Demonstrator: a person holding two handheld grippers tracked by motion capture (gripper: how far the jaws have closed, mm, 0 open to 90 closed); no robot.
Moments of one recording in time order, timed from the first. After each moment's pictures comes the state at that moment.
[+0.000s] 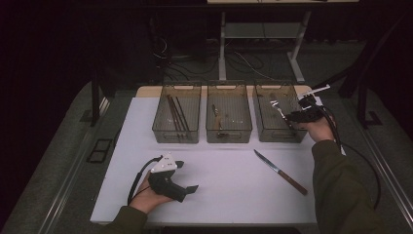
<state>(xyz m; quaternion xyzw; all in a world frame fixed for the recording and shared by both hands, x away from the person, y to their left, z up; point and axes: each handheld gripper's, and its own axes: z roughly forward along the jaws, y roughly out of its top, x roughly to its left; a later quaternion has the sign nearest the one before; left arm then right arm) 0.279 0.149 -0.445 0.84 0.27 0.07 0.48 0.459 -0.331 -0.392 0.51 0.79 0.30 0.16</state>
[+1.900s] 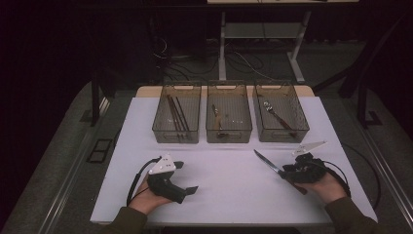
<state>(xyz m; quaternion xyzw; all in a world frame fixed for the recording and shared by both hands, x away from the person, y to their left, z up) 0.274 0.151 -0.441 0.83 0.26 0.07 0.48 0.298 -0.296 -0.431 0.39 0.87 0.30 0.07</state>
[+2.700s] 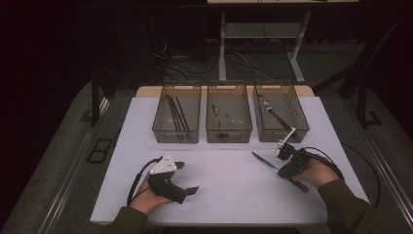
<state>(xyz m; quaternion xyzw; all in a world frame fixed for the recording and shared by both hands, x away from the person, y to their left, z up) 0.274 0.149 -0.442 0.83 0.26 0.07 0.48 0.335 -0.255 -0.421 0.36 0.93 0.10 0.01</state>
